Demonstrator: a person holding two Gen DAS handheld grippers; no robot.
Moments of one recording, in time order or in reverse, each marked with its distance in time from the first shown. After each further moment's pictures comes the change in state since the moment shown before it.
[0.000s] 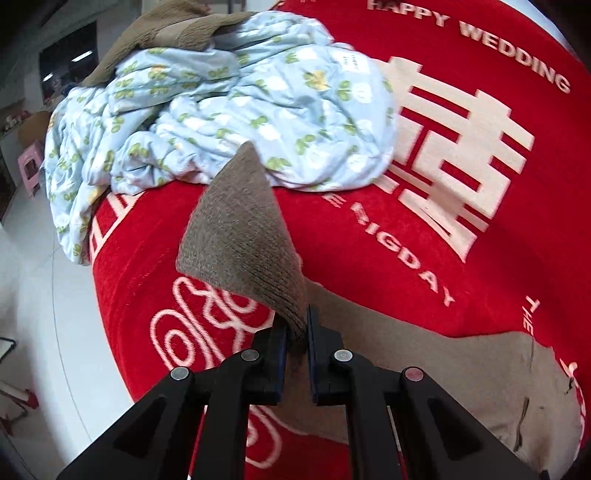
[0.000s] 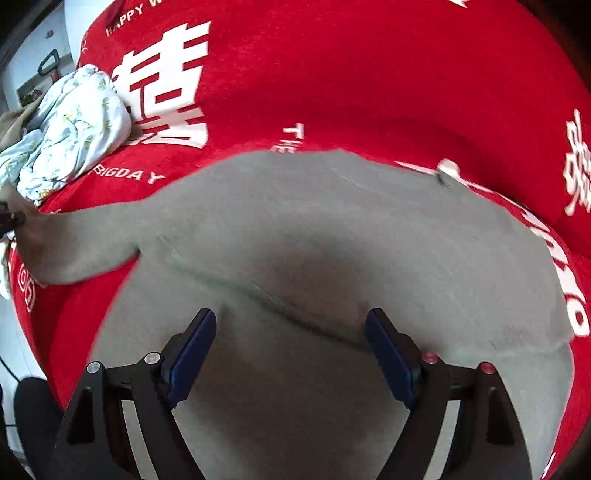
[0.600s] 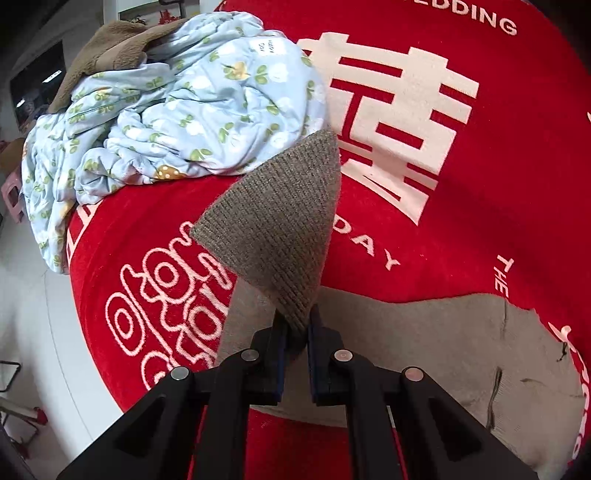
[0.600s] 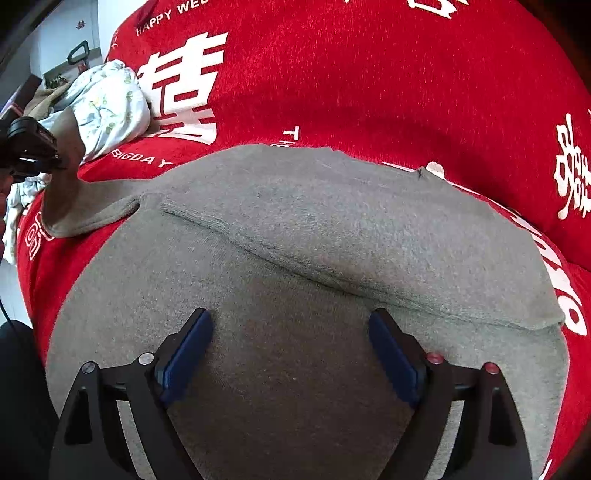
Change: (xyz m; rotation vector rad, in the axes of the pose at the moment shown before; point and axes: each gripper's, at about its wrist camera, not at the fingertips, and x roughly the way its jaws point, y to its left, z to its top) left arm -0.009 -0.075 -0.022 0.103 0.055 -0.029; right arm -0.015 -0.030 -0.045 -0.086 -0.093 0.028
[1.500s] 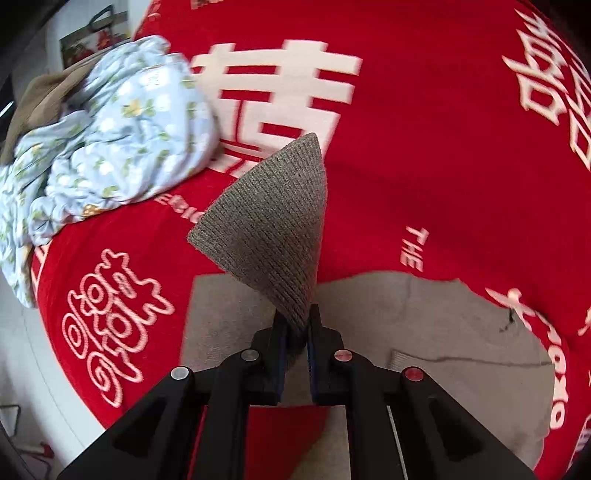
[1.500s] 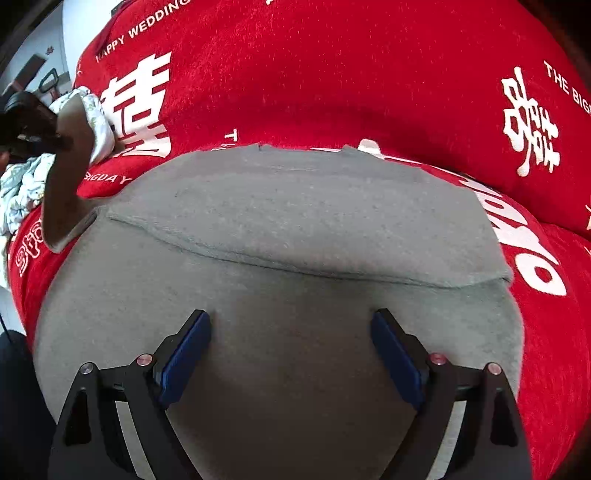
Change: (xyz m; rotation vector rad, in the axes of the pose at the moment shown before) left arm -0.043 -0.118 -0.004 0.171 0.034 -0.139; right arm -0.029 -0.074 -0.021 0.107 0.006 -0.041
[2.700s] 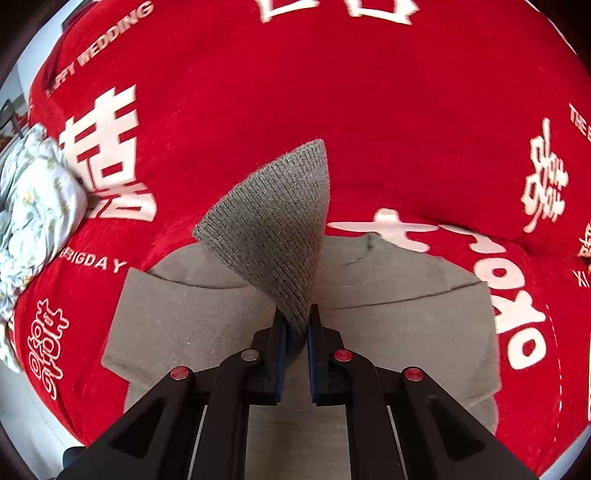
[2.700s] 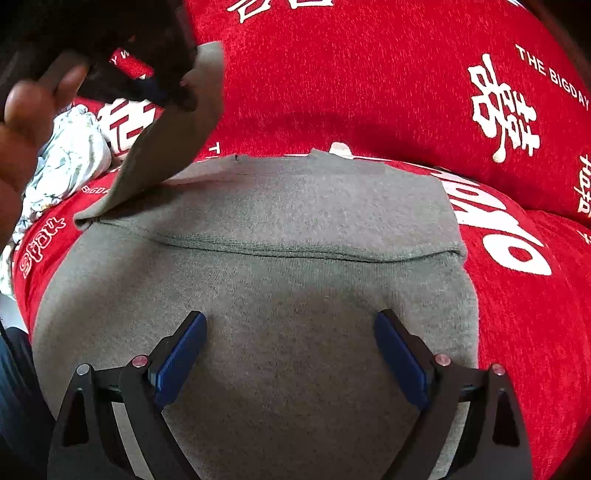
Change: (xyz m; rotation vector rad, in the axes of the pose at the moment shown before) left arm -0.040 -0.234 -0.072 0.346 0.018 -0.111; right arm -0.021 -0.036 -0.023 0.049 -0.058 0.006
